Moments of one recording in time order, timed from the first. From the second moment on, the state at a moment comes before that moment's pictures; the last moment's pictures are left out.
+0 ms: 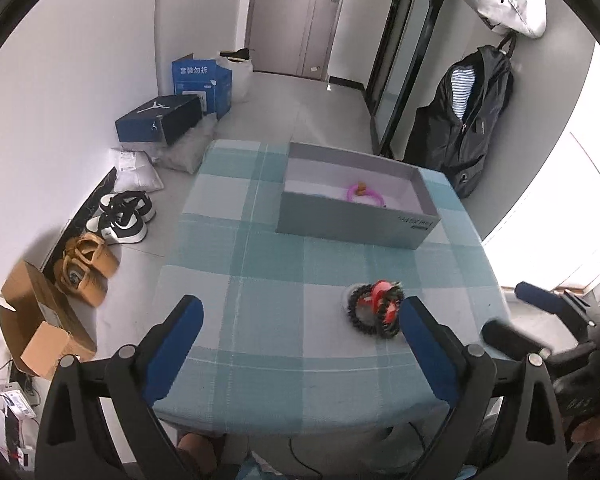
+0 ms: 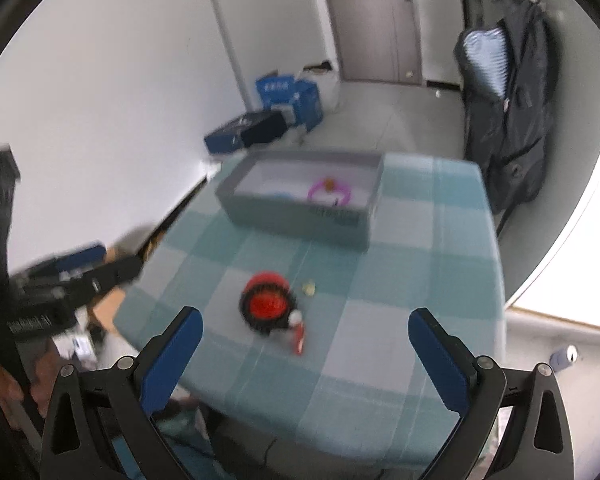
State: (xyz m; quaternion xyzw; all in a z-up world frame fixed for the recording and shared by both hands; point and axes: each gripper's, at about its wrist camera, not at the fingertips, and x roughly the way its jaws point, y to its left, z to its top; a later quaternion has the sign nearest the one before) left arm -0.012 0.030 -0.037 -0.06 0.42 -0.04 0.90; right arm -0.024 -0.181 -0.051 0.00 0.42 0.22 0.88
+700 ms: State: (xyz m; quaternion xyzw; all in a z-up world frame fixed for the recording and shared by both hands) left arm 0.008 0.046 -0.067 -0.09 0.47 -0.04 0.88; right arm 0.002 -0.144 -0.113 -0.05 0.49 0.23 0.84
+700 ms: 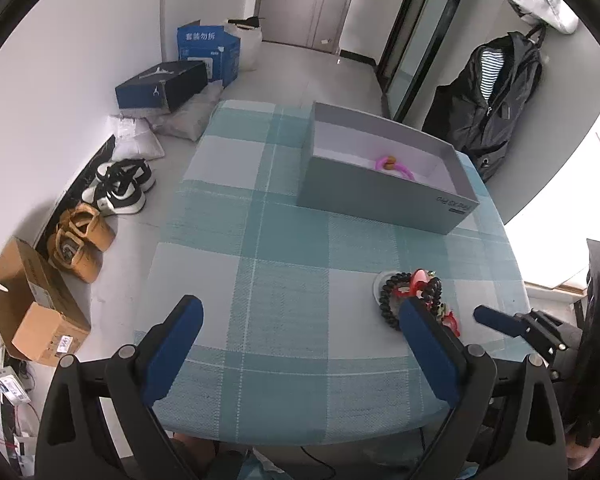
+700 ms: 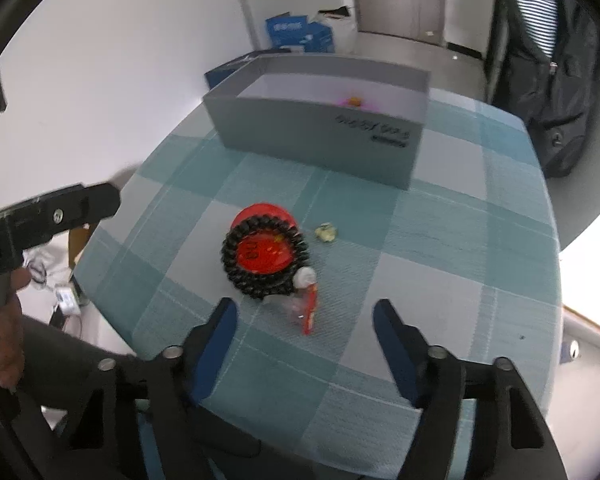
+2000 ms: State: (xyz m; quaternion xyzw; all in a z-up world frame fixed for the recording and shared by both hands) left arm 0.023 -0.029 -0.090 -0.04 0.53 -0.13 0.84; right arm -0.004 -0.208 -0.076 0.02 0.46 0.21 0.86
